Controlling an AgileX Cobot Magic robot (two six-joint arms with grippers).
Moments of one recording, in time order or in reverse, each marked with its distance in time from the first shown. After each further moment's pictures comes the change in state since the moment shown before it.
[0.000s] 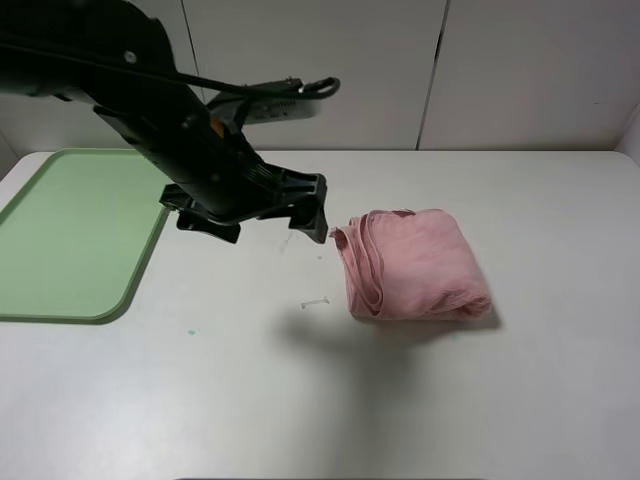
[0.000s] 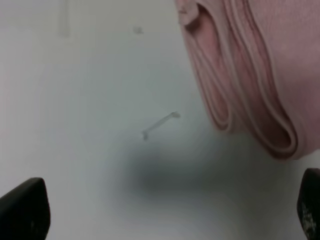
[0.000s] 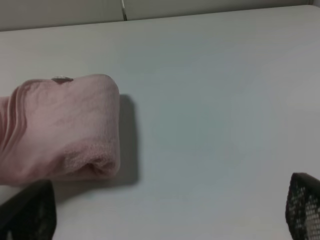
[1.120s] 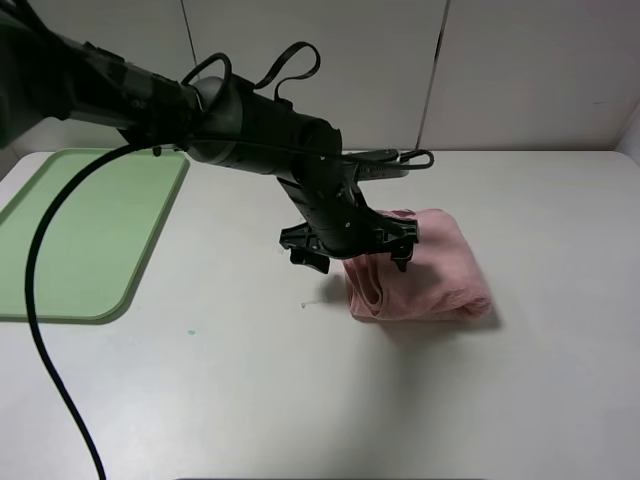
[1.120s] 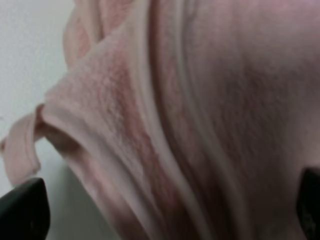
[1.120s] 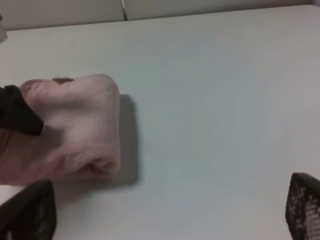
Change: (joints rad) left arm -0.093 0.491 -0.376 -0.004 -0.087 -0.139; right arm 0.000 0.000 0.000 0.001 0.000 0.000
